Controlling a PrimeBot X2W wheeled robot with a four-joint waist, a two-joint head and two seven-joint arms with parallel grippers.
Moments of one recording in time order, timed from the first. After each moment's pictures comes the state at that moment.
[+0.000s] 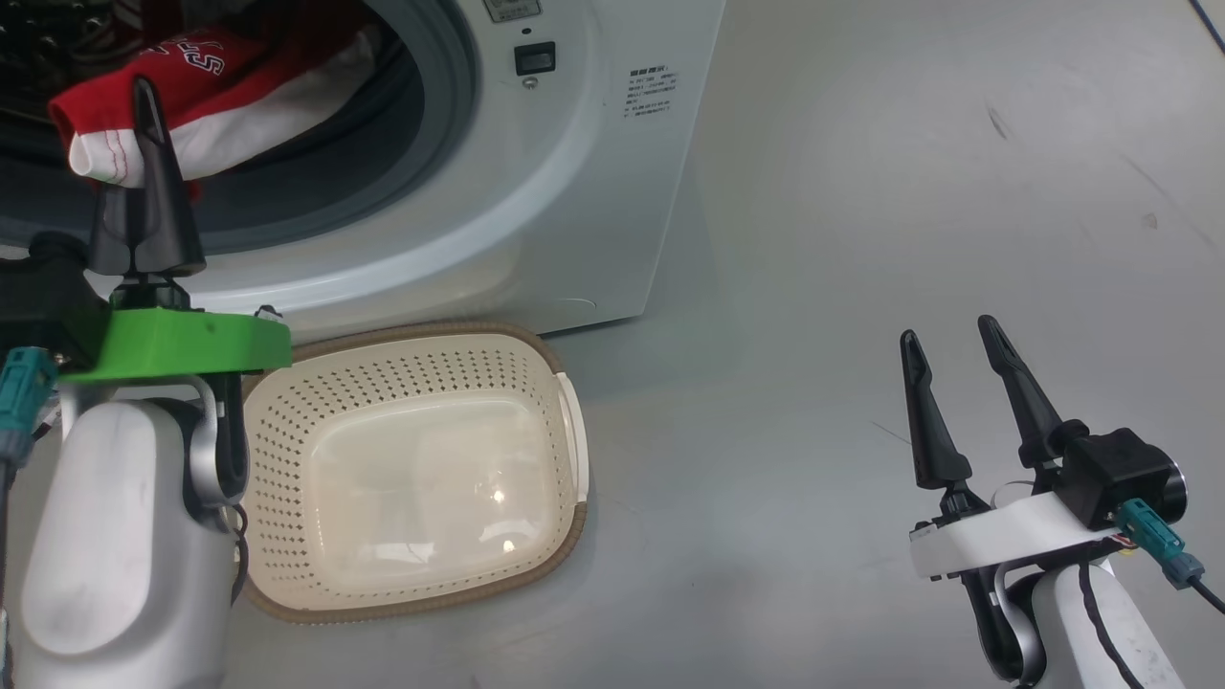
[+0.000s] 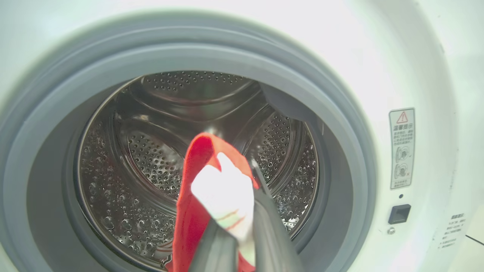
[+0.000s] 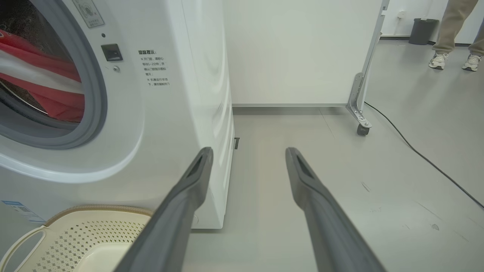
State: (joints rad) left arm -0.50 0.11 -0.08 0.15 -0.30 0.06 -0.25; right arm -0.09 -0.06 0.13 0.07 0.23 0.07 -0.26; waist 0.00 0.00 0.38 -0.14
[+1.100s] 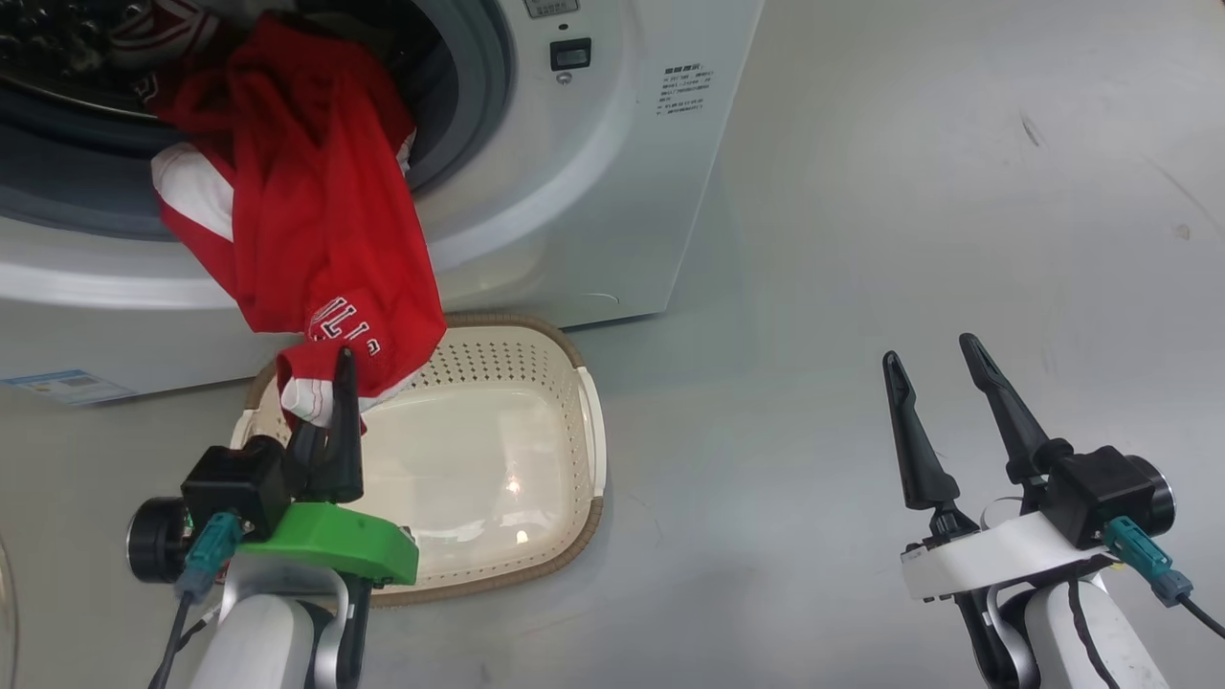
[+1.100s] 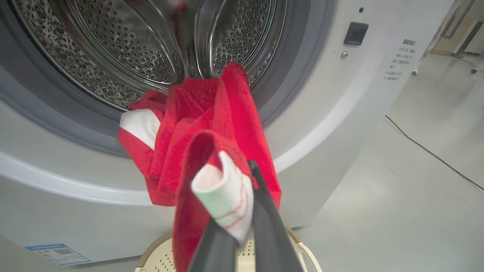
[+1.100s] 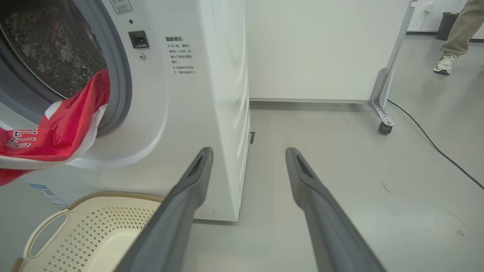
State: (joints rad) left arm -0.17 0.05 -0.22 0.10 -0.34 0.07 -0.18; right arm -0.05 -0.06 0.15 0.05 0.21 0.09 -0.26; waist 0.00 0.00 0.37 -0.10
